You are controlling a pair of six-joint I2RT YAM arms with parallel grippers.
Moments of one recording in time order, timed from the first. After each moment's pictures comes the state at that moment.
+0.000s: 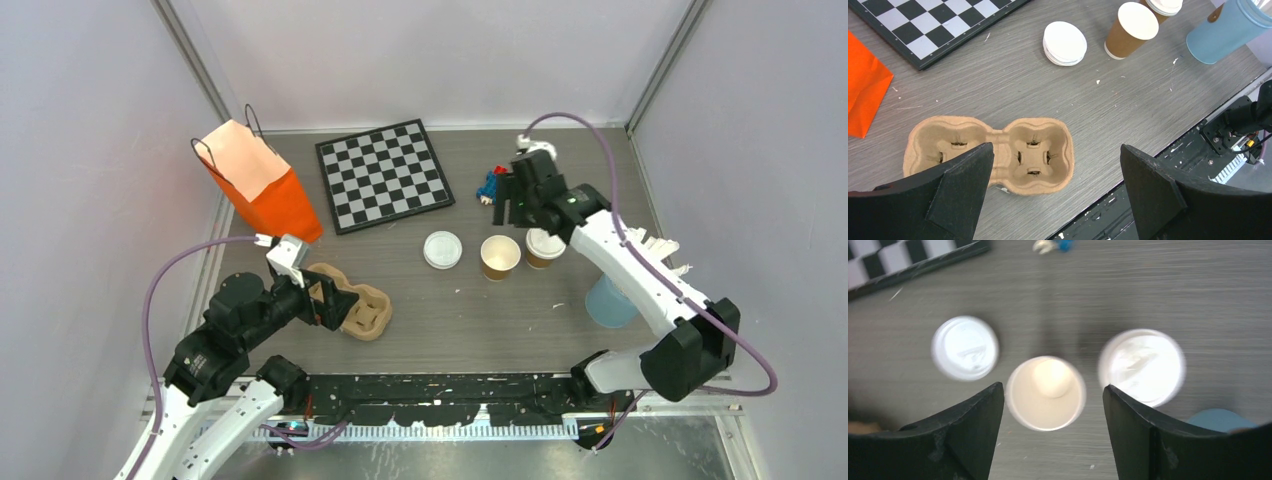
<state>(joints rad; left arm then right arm) -0.56 0.39 0.81 -0.76 0.09 -0.23 0.43 1.34 1.29 -0.77 0.28 0.40</state>
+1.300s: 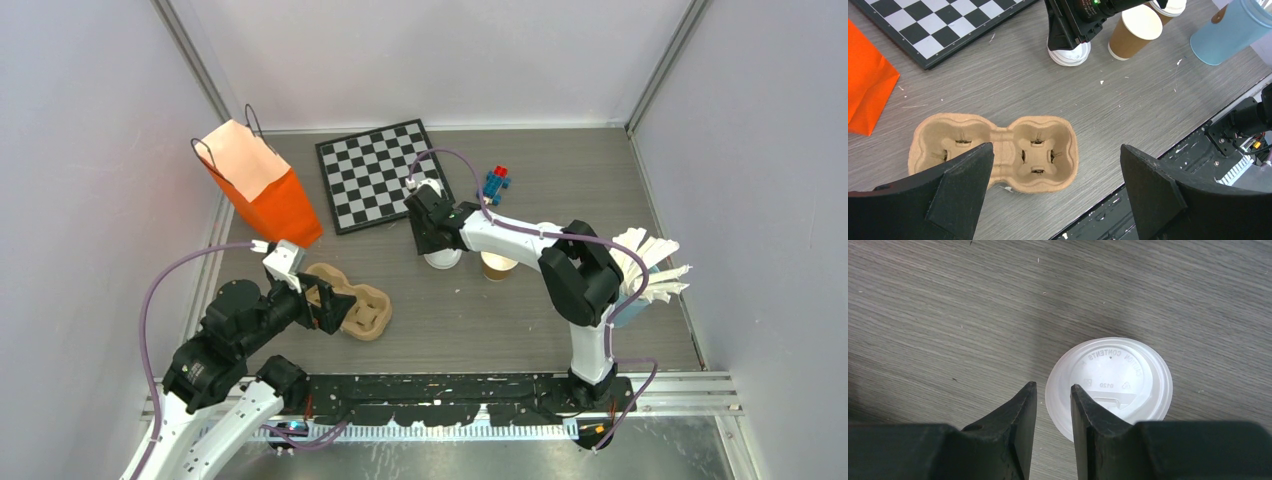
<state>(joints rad) -0.56 0.34 0.78 -0.77 0.07 -0.23 0.81 1.94 1.42 -0.42 0.22 0.42</state>
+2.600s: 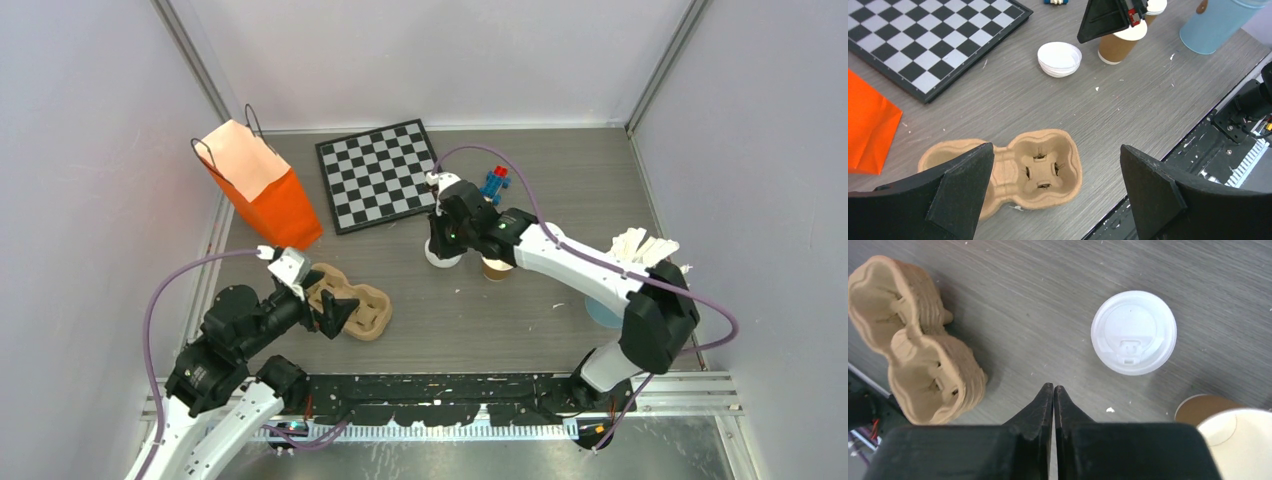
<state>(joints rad) -0.56 0.30 0.74 -0.70 0.13 -0.13 0.81 1.57 1.25 -0.45 0.04 0.39</state>
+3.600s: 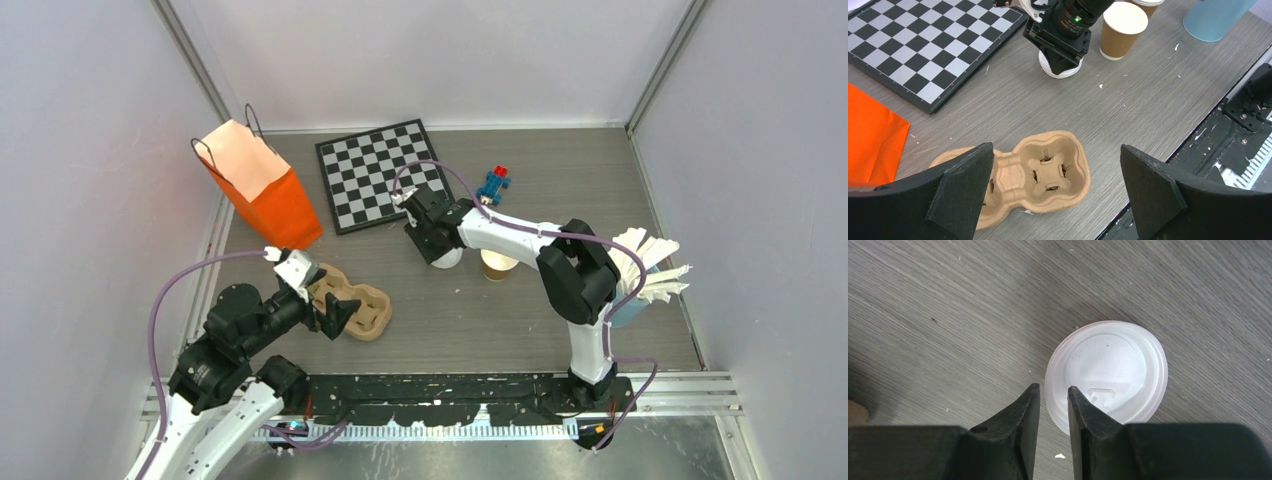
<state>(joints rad) -0.56 0.30 0.72 -0.66 0.17 -0.03 0.81 1.95 1.46 -0.55 0.10 0.13</state>
